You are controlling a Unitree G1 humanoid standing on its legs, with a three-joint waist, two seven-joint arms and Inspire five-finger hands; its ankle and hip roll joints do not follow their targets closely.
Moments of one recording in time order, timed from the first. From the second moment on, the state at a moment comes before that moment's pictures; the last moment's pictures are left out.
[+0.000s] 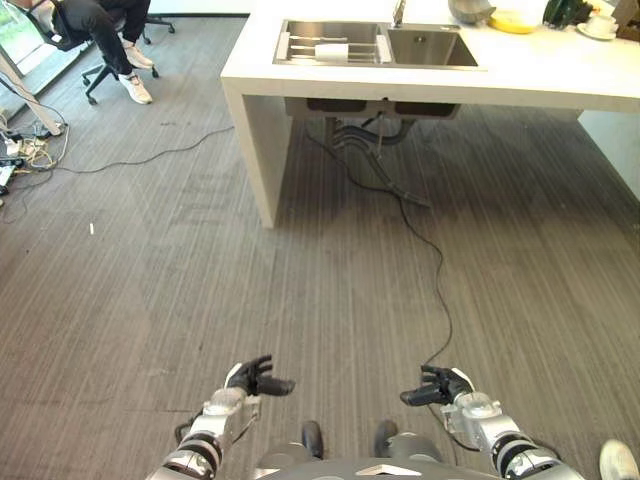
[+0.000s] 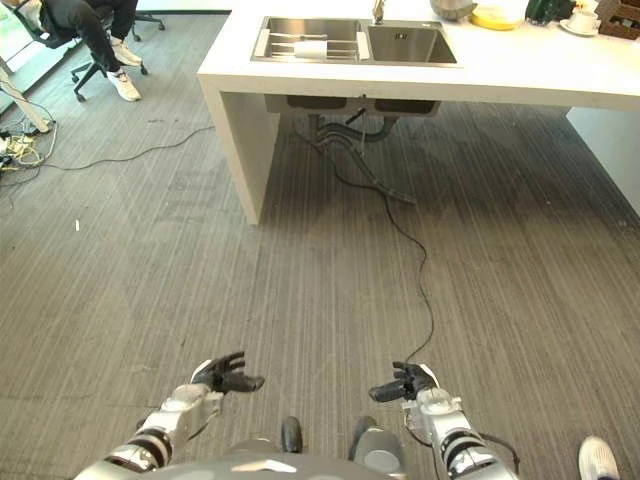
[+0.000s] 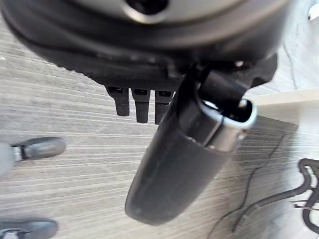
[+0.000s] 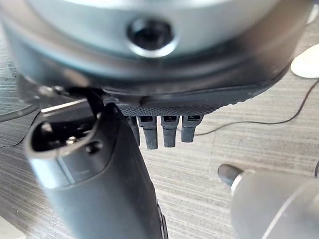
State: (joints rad) left arm -0.16 0.22 -0.22 0.96 -0.38 0.04 0.04; right arm -0.16 -0.27 0.26 1.06 0.20 0.07 -0.03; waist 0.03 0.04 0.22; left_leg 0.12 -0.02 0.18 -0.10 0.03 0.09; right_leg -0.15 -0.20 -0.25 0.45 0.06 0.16
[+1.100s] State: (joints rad) left arm -0.10 0.31 -0.14 0.46 -0.51 0.05 0.05; right arm -0.13 -0.36 0.24 1.21 0.19 0.08 -0.01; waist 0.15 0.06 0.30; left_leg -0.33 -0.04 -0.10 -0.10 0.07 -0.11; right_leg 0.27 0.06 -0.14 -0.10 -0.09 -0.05
